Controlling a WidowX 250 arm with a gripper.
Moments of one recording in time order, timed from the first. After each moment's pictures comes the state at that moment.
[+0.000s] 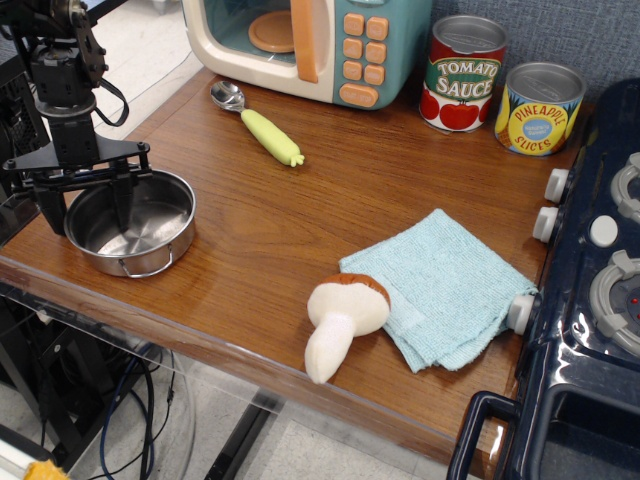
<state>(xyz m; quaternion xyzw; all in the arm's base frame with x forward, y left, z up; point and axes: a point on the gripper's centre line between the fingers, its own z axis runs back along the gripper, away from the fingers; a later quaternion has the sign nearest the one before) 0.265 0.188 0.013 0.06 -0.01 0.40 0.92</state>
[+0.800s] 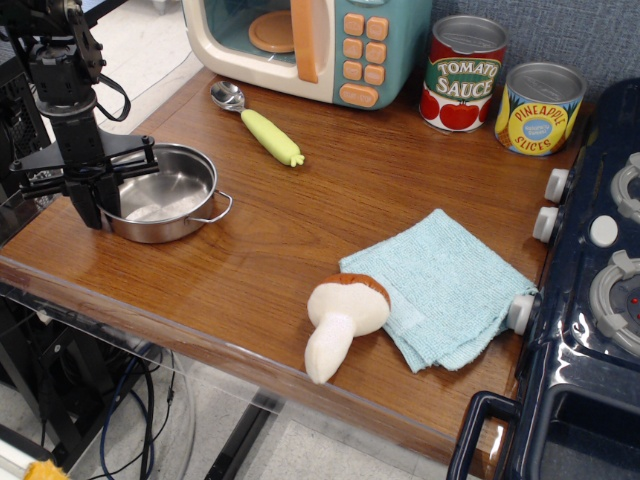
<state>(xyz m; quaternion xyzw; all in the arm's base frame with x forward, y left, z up) 0.267 0.178 0.017 0.03 -0.02 0.40 0.92</state>
